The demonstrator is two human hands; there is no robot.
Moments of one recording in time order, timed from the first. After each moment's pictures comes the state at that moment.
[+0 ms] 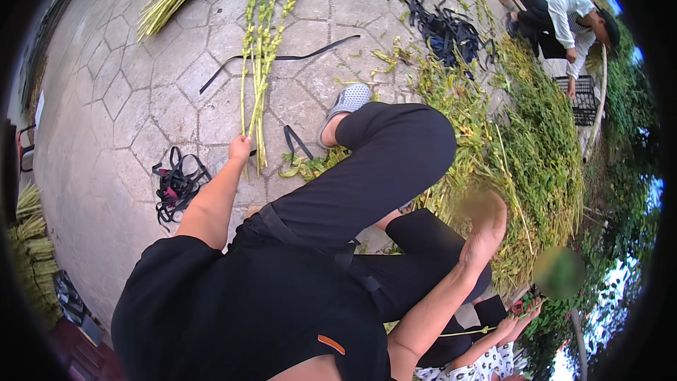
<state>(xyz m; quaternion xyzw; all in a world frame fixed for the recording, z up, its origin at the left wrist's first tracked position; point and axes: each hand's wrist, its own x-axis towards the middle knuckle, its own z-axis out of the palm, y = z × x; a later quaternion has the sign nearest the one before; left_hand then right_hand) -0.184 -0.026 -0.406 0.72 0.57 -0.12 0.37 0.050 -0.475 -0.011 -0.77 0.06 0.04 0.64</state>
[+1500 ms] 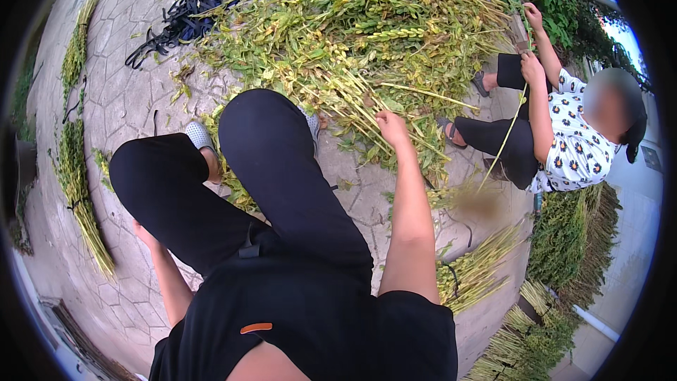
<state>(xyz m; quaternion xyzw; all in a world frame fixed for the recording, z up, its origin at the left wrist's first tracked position) -0.026 0.002 -0.256 0.75 0.26 0.08 0.60 -0.100 -0.728 -0.222 -0.90 0.32 0.11 0.27</state>
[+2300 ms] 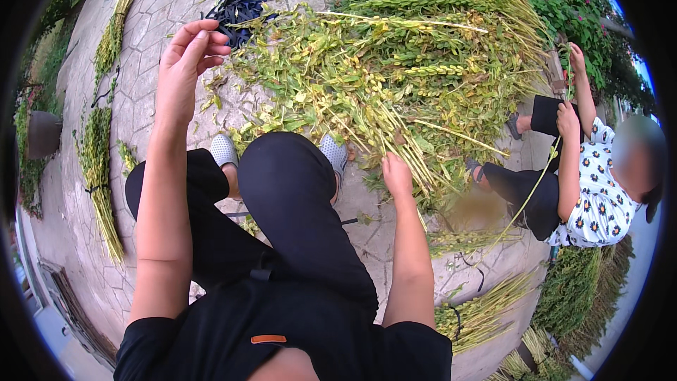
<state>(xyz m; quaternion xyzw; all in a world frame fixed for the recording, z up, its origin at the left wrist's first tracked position) 0.202 -0.355 -0.003 0.67 -0.13 -0.10 0.73 -0.104 -0.691 -0.279 -0.94 0.24 0.04 0.24</state>
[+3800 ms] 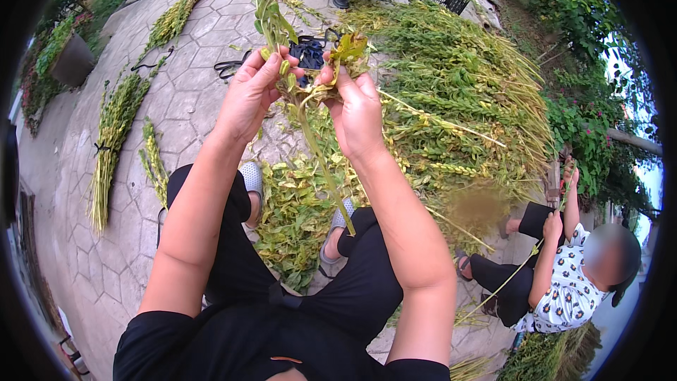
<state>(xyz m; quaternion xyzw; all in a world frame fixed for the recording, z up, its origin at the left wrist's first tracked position) 0.212 -0.296 0.026 0.47 -0.07 -0.09 0.88 0.184 -0.460 0.039 -0.47 -0.06 0.01 0.88</state>
